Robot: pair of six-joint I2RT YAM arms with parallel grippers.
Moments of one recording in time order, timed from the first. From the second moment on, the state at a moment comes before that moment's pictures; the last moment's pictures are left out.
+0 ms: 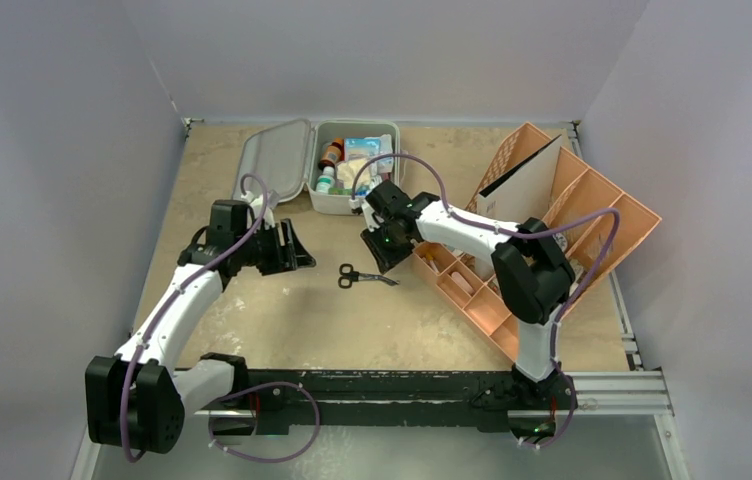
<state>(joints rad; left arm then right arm) -0.13 1.09 0.73 -0.48 0.54 -0.40 0.74 1.92 1.41 -0.70 -0.15 0.09</state>
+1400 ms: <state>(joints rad) -0.09 1.15 0.76 -0.53 0.57 -0.39 0.90 1.83 1.37 -0.70 -0.07 0.28</state>
